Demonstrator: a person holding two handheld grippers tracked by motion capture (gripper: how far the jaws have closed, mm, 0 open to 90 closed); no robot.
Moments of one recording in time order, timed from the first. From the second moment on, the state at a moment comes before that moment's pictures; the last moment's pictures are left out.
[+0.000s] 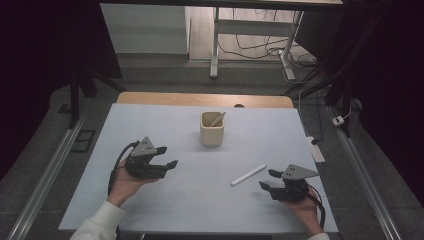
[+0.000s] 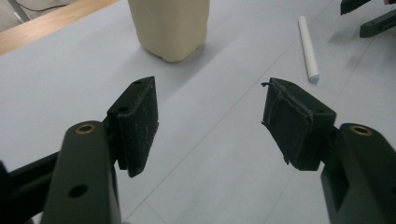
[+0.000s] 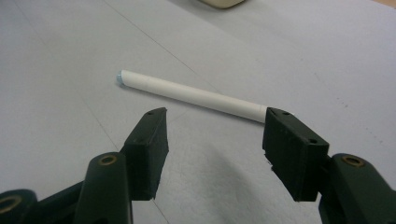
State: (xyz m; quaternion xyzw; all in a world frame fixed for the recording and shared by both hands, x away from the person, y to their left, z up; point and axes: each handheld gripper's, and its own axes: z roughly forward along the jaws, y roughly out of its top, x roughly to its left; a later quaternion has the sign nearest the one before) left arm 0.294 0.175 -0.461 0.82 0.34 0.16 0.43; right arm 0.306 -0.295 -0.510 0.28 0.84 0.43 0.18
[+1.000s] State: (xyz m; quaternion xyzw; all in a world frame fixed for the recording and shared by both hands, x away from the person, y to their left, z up) left arm 0.248 0.210 -0.505 0.83 0.37 0.16 0.38; right arm 0.312 -0.285 -0.490 0.23 0.87 0.40 0.17
